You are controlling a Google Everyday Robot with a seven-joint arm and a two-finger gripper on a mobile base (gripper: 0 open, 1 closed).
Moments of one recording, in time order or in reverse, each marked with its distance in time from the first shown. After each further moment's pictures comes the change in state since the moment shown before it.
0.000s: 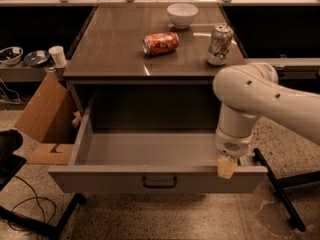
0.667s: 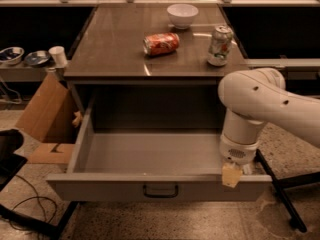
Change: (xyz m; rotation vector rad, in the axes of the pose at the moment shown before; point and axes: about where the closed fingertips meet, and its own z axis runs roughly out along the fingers) arm 0.016 0.017 0.004 -0.018 0.007 0.025
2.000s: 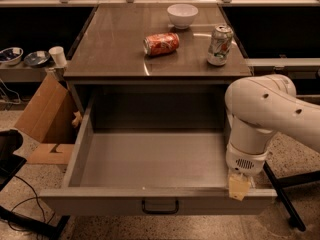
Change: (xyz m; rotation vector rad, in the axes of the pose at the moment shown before) arm 0.022 0.030 0.005 -0.041 0.013 0.009
